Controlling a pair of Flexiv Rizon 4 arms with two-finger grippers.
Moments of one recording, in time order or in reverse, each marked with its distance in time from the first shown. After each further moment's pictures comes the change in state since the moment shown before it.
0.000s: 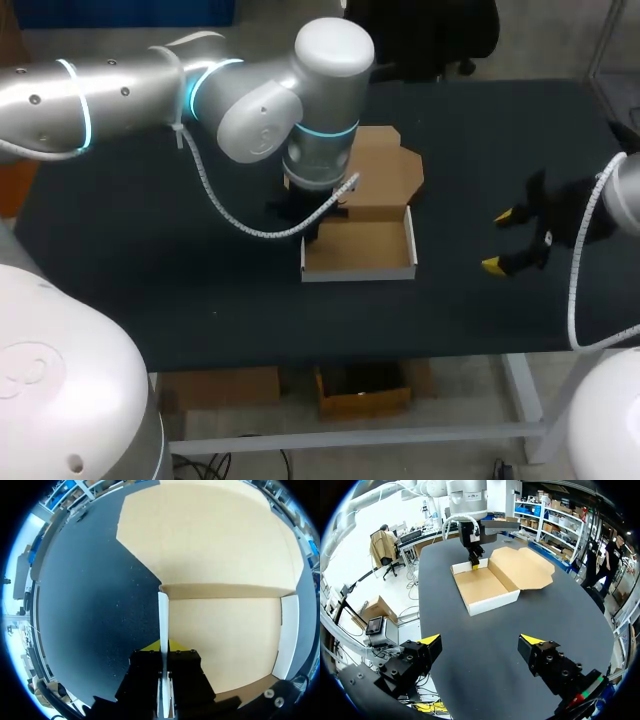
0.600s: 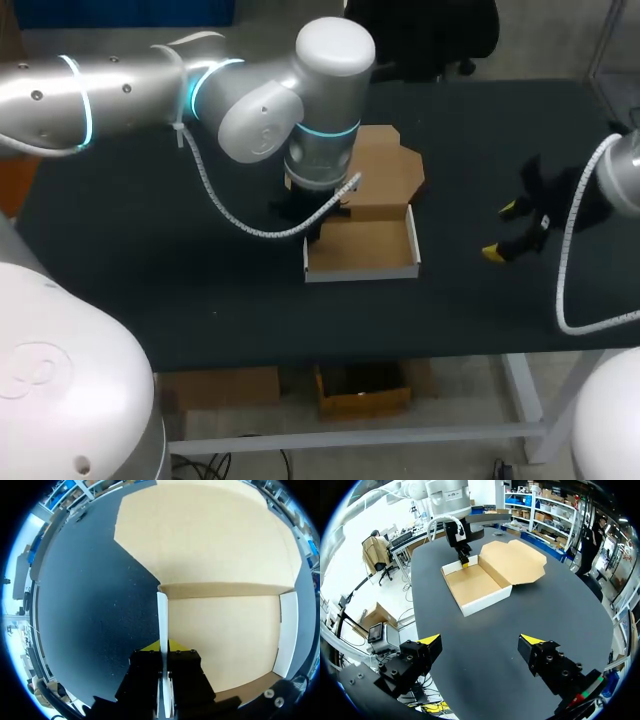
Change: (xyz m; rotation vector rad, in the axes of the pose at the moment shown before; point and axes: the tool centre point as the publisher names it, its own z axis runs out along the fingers) left arm 0.004 0.001 -0.001 -0.003 0.007 -0.001; right arm -0.015 0.003 -0.006 0.047 -0.028 0.094
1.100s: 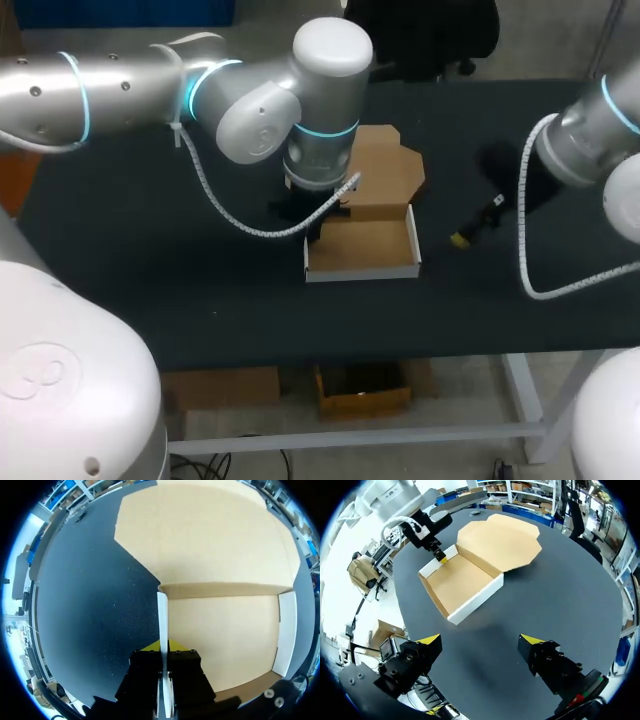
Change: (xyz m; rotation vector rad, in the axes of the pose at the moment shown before) left arm 0.001 0.000 -0.001 0.004 0.011 0.001; right arm -0.015 0.014 0.040 0.183 0.016 0.234
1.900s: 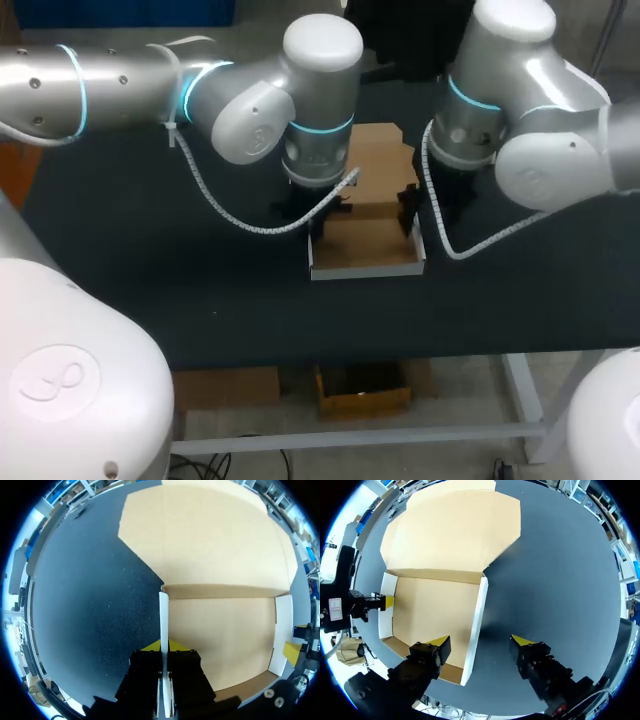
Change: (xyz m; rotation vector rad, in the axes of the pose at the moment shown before) left arm 0.007 -0.004 -0.001 -0.002 0.043 -0.032; right arm -0.001 0.044 0.080 0.255 -0.228 0.641
